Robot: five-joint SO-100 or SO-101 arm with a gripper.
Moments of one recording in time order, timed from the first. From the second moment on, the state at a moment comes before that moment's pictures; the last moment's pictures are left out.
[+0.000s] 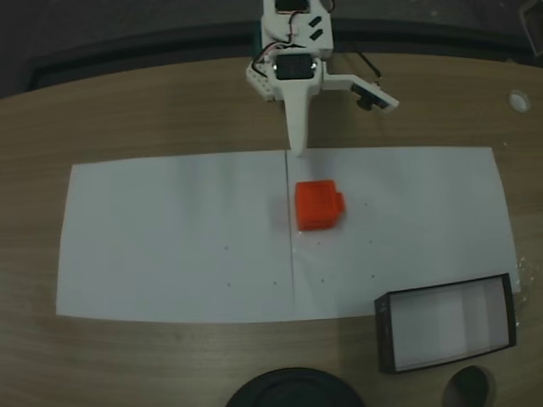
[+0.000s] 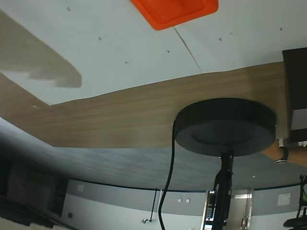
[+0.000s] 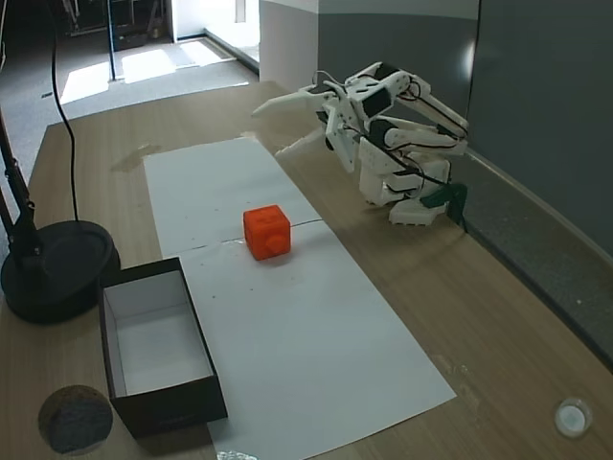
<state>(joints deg) -1.0 196.3 160.4 58.2 8.7</state>
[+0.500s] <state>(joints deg) -12.5 149.2 139.8 62.9 10.8</state>
